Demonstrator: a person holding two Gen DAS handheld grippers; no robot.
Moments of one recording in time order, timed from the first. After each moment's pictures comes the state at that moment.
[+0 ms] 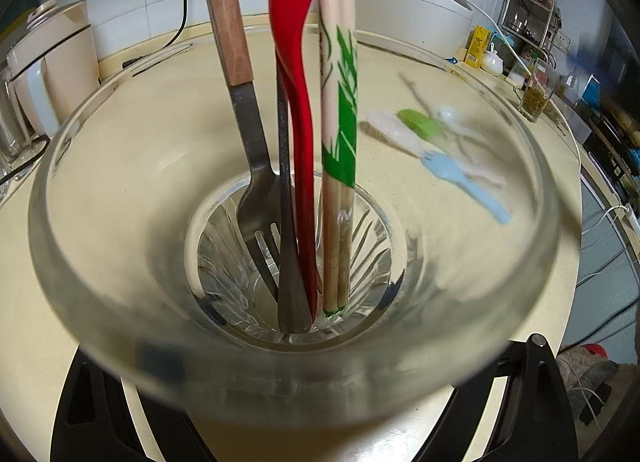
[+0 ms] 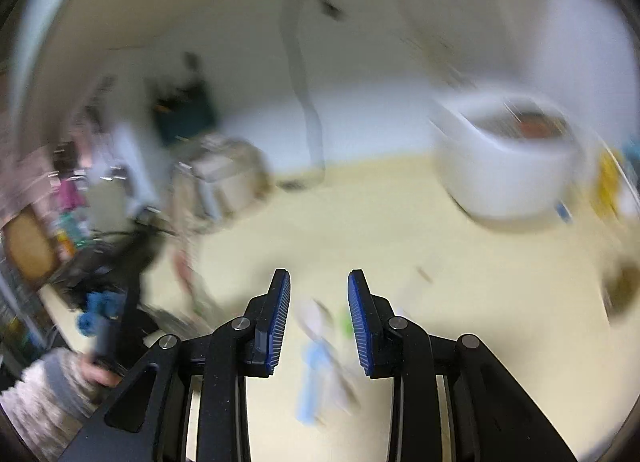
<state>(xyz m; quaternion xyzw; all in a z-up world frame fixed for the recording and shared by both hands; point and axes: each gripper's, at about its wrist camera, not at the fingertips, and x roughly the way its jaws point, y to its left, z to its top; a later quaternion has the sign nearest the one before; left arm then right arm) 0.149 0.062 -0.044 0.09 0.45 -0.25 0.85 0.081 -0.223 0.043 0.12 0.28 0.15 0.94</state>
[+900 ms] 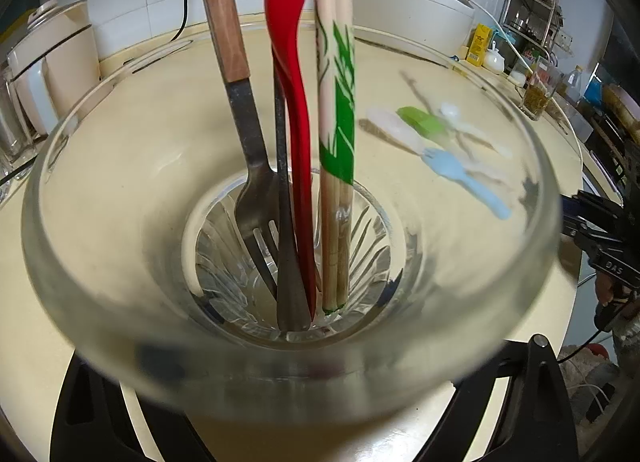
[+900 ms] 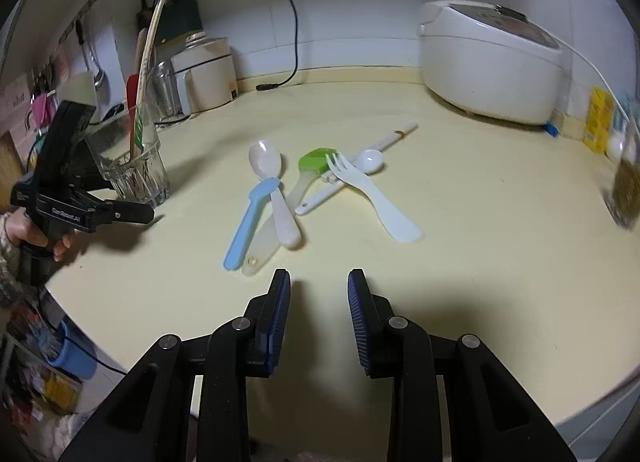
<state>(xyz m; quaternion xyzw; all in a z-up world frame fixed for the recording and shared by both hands) 0.149 0.065 -0.045 0.09 0.45 -0.25 0.85 0.055 -0.198 -0.066 0.02 0.35 0.14 0.93</state>
